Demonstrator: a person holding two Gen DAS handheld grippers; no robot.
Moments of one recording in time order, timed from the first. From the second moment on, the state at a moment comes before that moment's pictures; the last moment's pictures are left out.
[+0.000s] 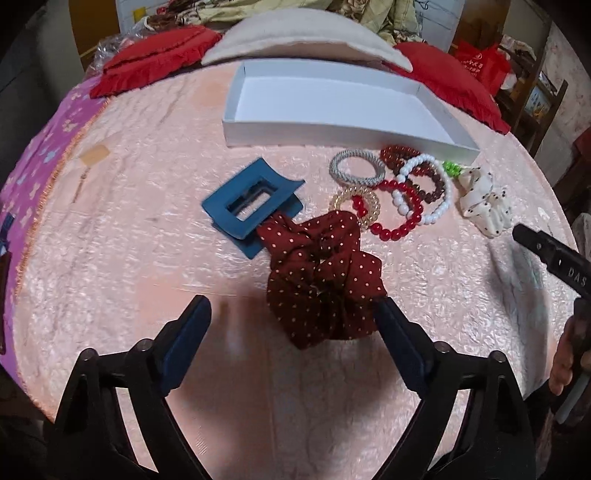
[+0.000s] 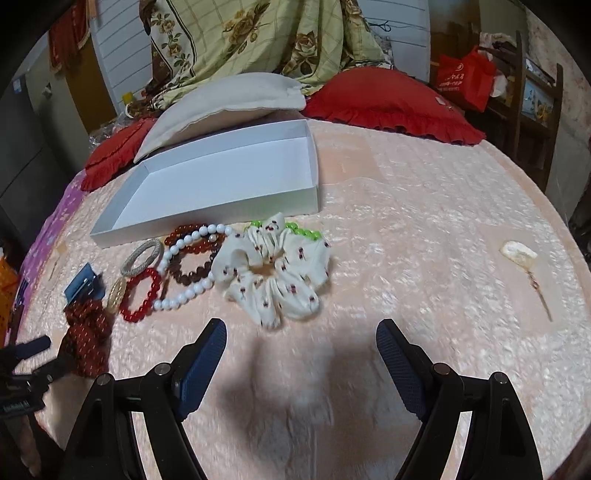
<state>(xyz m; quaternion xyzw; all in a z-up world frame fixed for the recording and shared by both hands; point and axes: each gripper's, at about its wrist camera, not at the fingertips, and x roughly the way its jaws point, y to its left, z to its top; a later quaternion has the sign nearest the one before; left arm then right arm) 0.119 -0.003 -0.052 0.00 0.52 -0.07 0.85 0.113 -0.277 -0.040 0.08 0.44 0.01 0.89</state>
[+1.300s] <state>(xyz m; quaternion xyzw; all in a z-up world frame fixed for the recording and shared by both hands) 0.054 0.003 0.015 0.07 0.40 -0.03 0.91 0.066 -0.241 0.041 0.10 0.37 0.07 0.92</state>
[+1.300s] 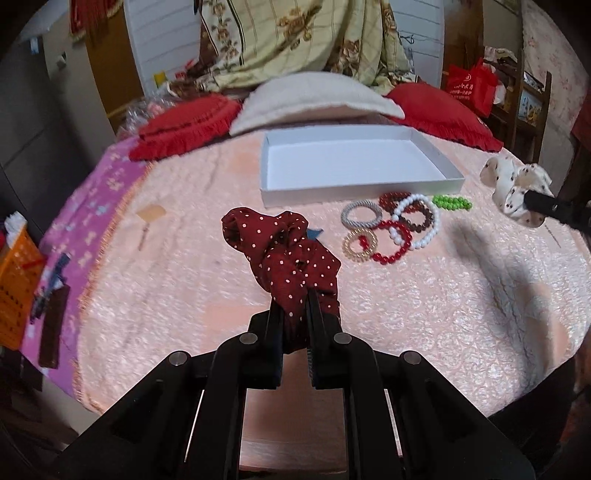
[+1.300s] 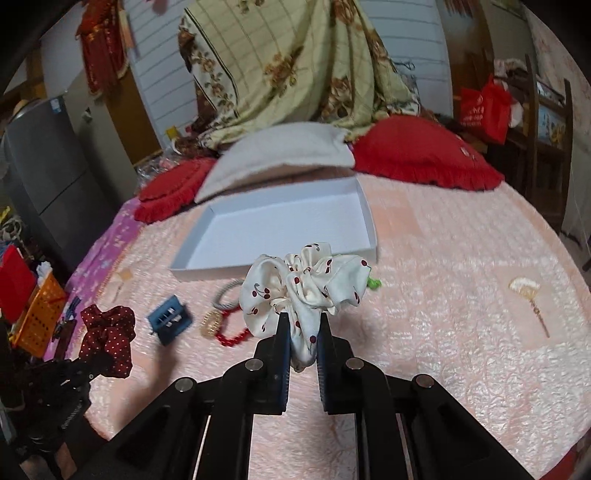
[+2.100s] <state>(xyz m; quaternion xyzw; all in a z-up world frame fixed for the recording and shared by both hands) 0.071 0.027 0.021 0.09 0.39 0.00 0.92 0.068 -0.218 0.053 0.08 0.36 0.09 0.93</state>
